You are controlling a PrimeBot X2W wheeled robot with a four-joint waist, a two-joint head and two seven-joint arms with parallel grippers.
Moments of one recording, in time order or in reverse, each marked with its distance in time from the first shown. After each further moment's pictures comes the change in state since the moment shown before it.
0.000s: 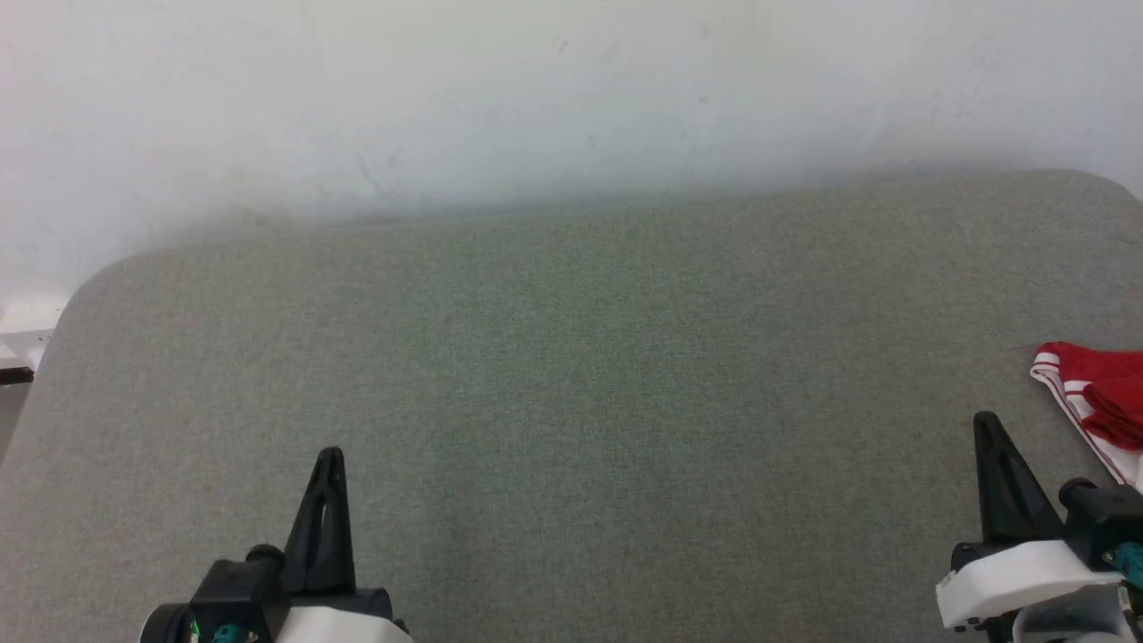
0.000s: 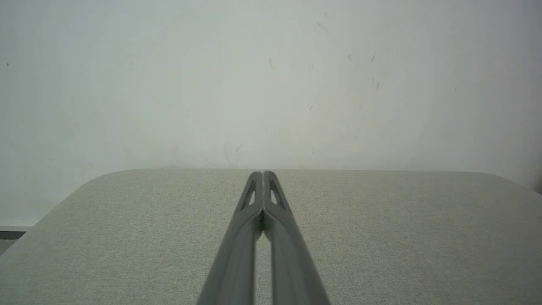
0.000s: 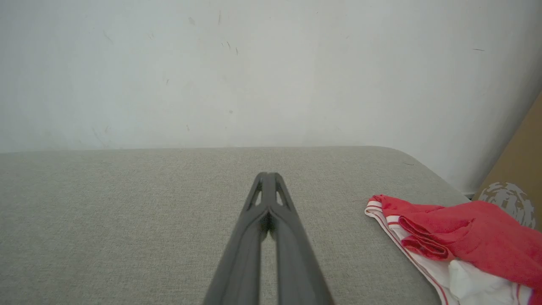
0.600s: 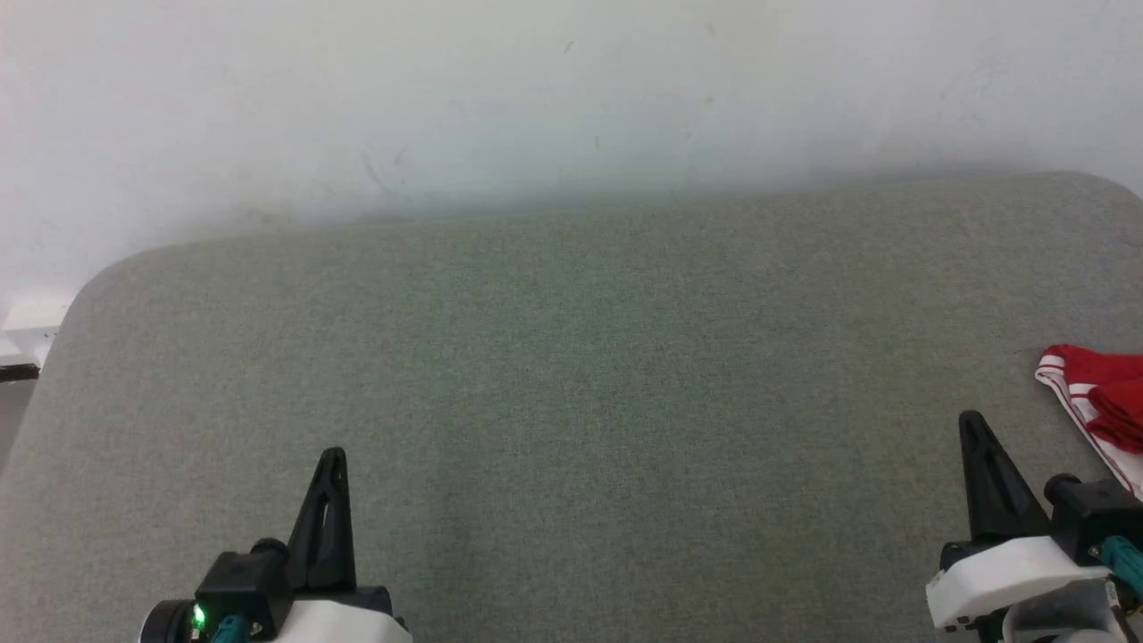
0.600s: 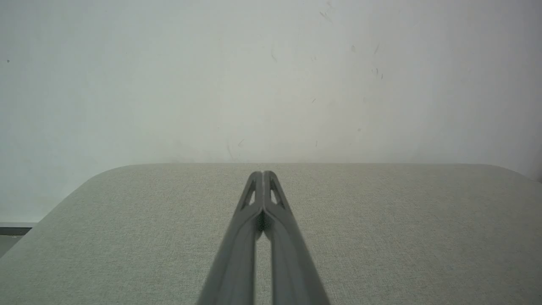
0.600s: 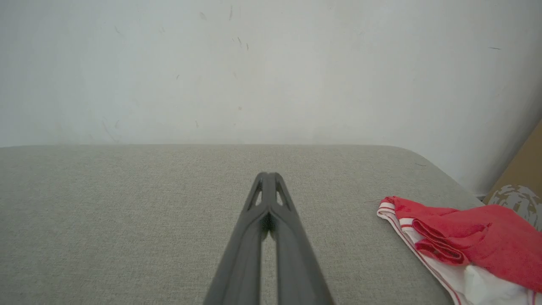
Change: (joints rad) left arm -0.005 -0.012 0.017 0.009 0.027 -0.018 0.034; right arm 0.000 0.000 0.022 -0.012 -0.002 0.000 0.027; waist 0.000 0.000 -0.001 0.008
